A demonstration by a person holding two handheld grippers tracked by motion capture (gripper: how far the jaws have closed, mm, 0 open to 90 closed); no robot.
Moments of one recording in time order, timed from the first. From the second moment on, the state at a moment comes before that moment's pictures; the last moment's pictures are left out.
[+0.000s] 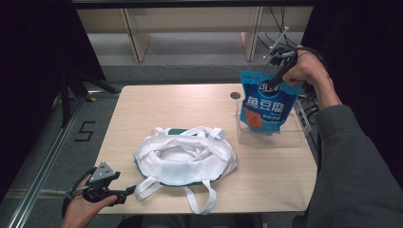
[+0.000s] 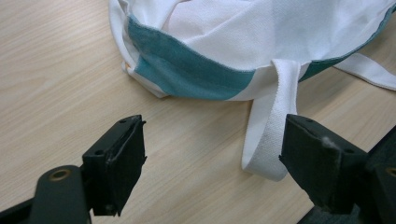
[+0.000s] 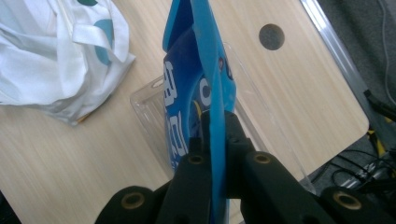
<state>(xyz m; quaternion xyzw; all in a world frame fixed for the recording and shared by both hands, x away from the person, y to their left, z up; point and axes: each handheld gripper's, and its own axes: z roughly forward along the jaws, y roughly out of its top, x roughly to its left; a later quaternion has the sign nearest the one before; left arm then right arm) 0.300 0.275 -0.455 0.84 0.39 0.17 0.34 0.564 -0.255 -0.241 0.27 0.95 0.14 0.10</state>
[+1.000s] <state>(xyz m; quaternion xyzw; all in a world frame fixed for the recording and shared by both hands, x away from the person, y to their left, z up) 0.299 0.272 -0.456 0.83 0.40 0.17 0.34 0.557 -0.270 -0.270 0.29 0.93 0.19 0.11</state>
